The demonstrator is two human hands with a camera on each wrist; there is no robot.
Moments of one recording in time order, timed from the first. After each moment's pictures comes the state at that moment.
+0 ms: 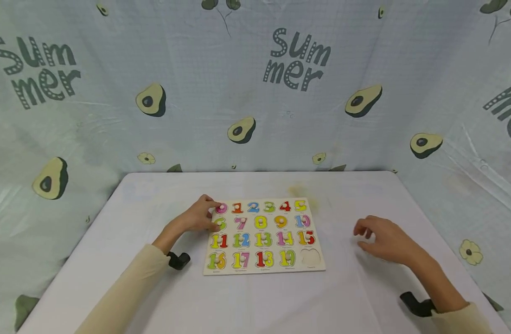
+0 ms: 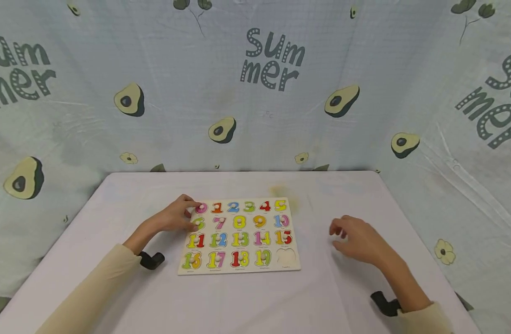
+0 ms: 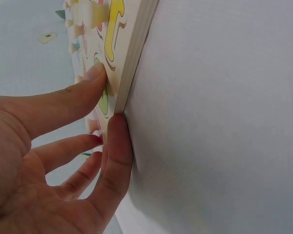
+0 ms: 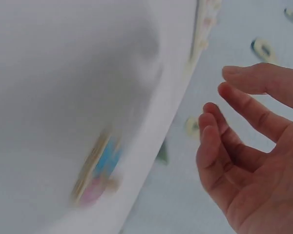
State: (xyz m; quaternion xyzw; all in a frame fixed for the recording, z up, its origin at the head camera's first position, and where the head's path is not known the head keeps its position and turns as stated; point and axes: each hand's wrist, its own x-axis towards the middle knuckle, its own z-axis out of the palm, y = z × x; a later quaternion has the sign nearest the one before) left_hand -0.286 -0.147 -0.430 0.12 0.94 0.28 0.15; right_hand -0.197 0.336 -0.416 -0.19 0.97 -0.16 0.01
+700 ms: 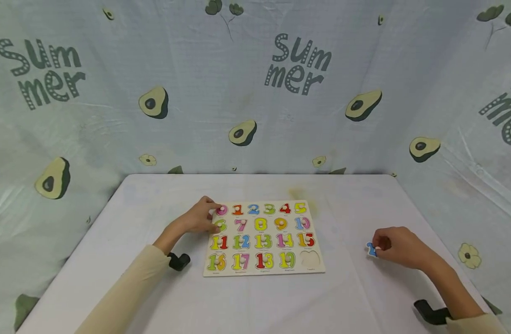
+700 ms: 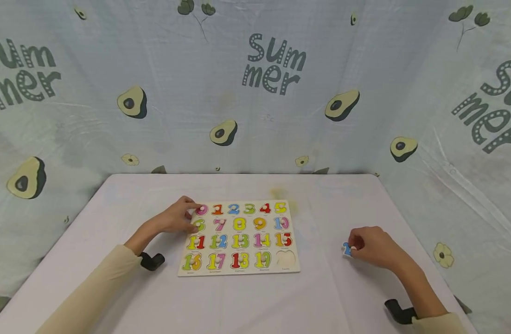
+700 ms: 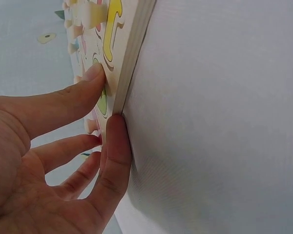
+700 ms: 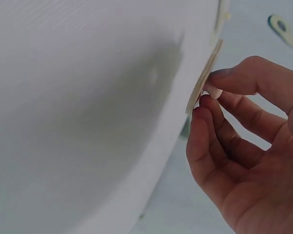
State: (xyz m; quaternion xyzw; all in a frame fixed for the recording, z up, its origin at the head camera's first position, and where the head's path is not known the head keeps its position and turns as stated) left_hand -0.285 -0.149 -0.429 0.13 0.94 0.27 0.15; right_hand -0.193 0.377 -0.425 -0.17 0.97 -0.18 0.04
